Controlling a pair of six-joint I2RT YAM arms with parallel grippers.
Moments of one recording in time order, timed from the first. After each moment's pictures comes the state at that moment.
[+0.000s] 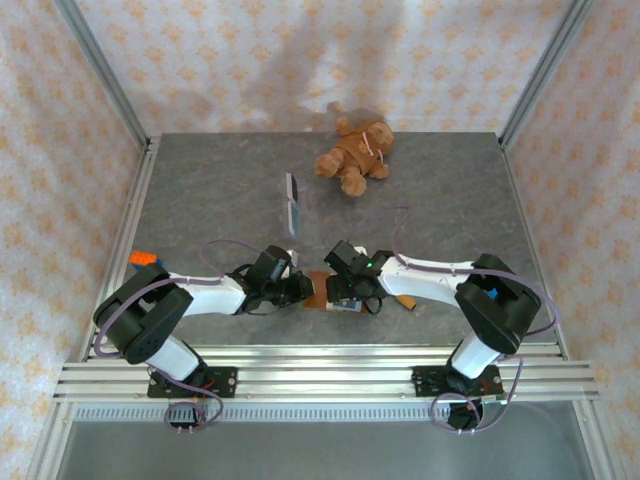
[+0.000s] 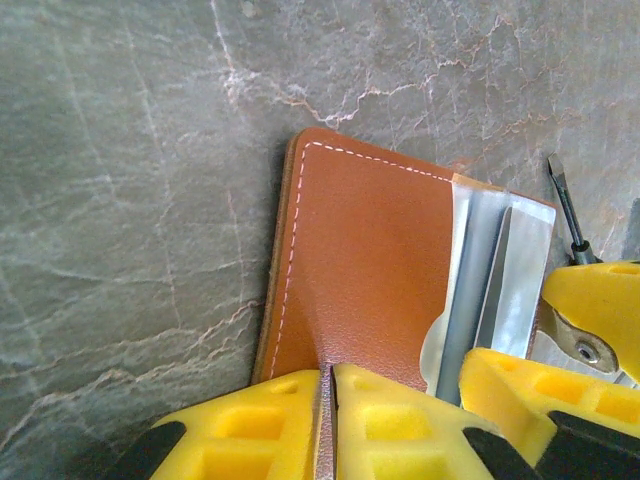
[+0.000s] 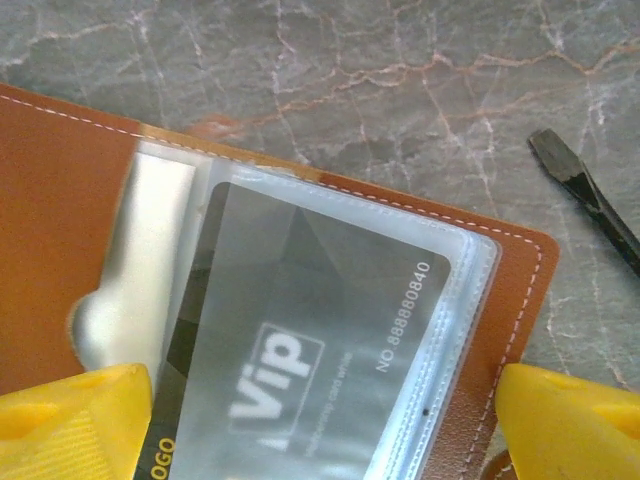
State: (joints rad) left arm -0.65 1.54 0.51 0.19 0.29 -0.99; right arm 0.88 1.61 0.89 -0.55 0.13 0.73
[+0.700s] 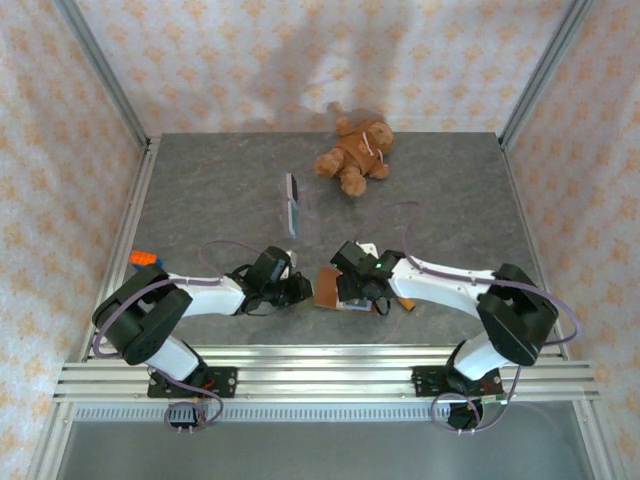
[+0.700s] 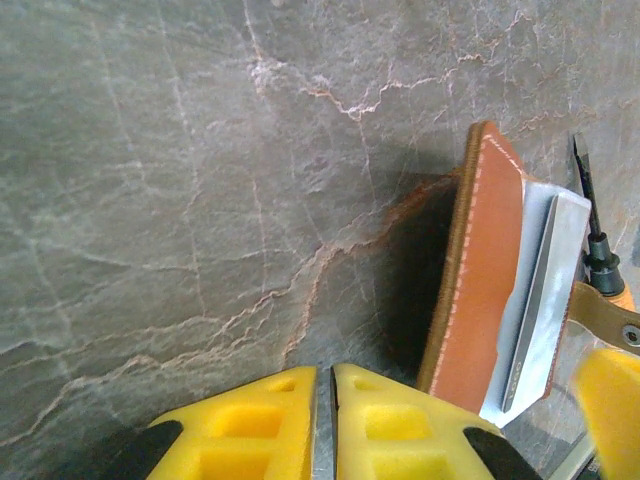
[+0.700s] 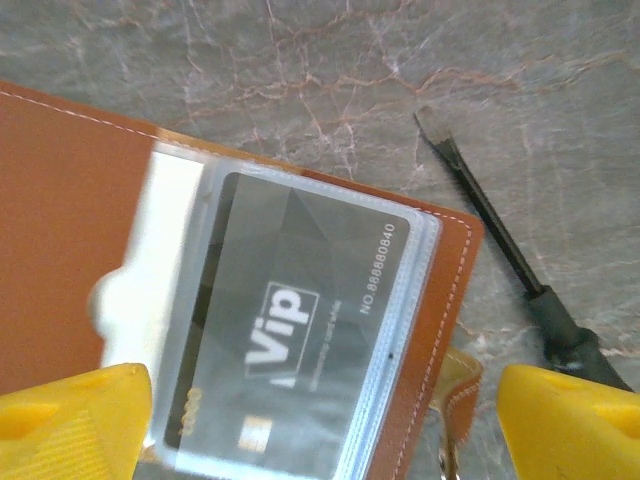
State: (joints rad) left arm -0.65 1.53 0.50 0.17 0.29 -0.99; right arm 0.89 1.49 0.88 -0.68 0.24 0.72
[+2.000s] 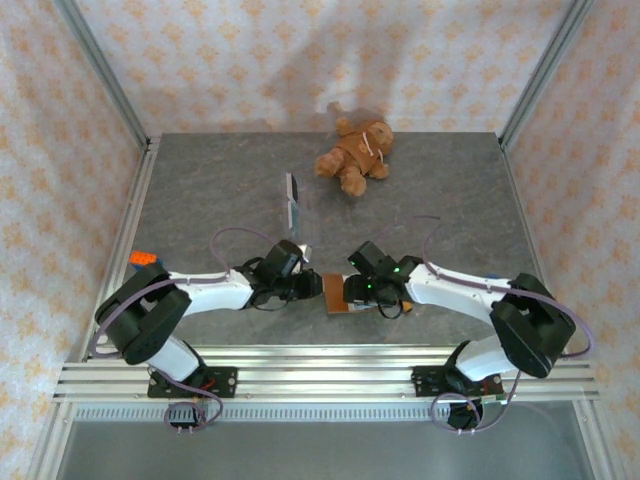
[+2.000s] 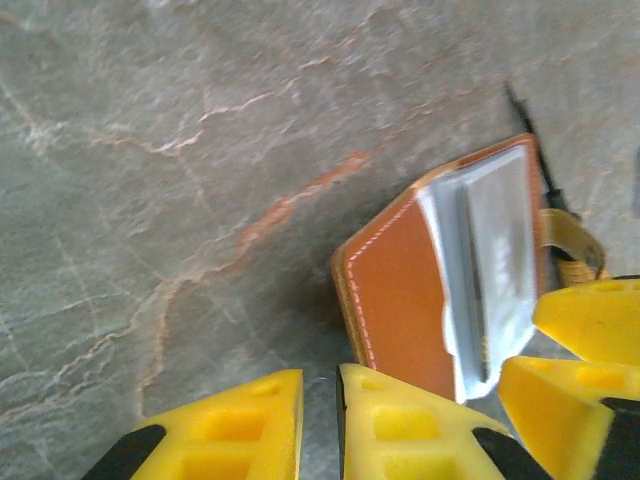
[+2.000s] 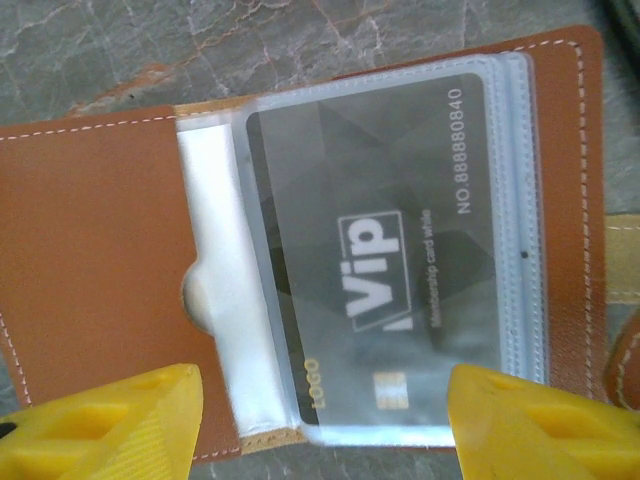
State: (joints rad) left arm -0.71 1.52 0.62 0.07 0.26 -0.86; right arm 0.80 1.40 0.75 -0.54 -0.02 0.82
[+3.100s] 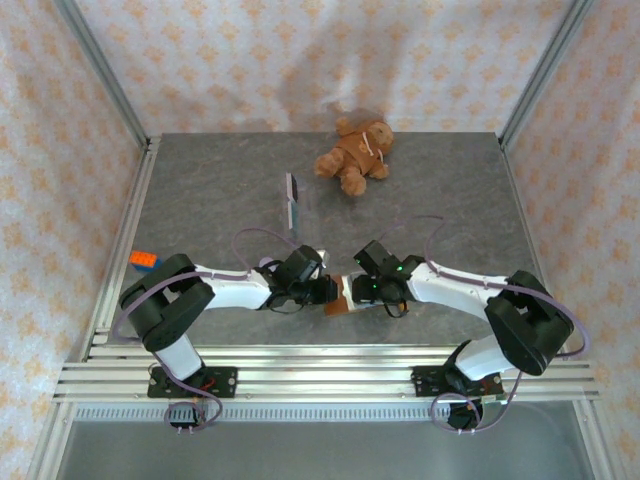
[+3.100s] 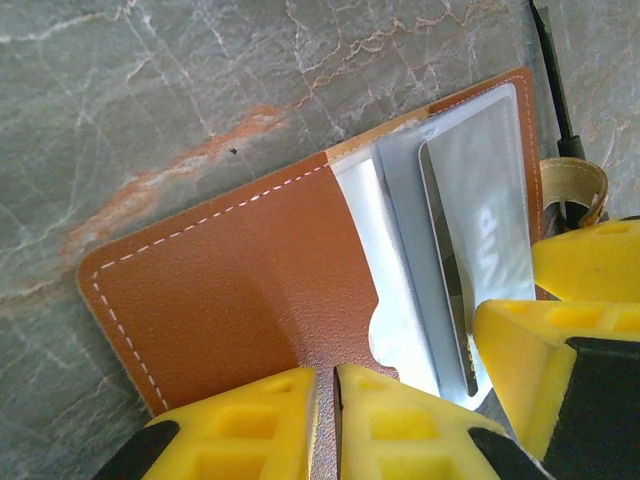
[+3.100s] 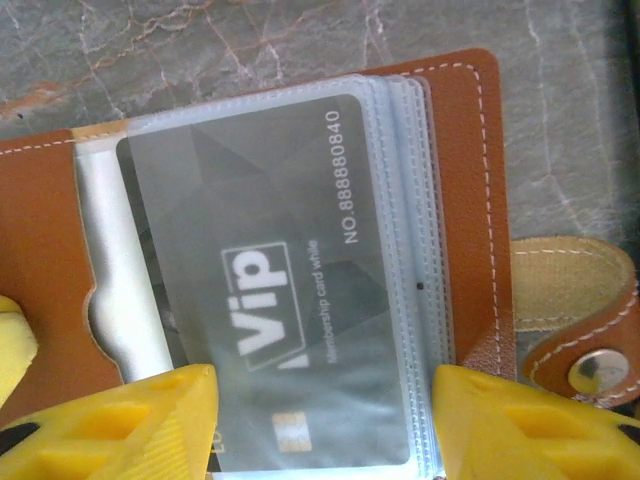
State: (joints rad) left arm -0.80 1.67 0.70 0.11 0.24 -0.87; right arm 0.75 1.43 0.71 -0.51 0.01 0.73
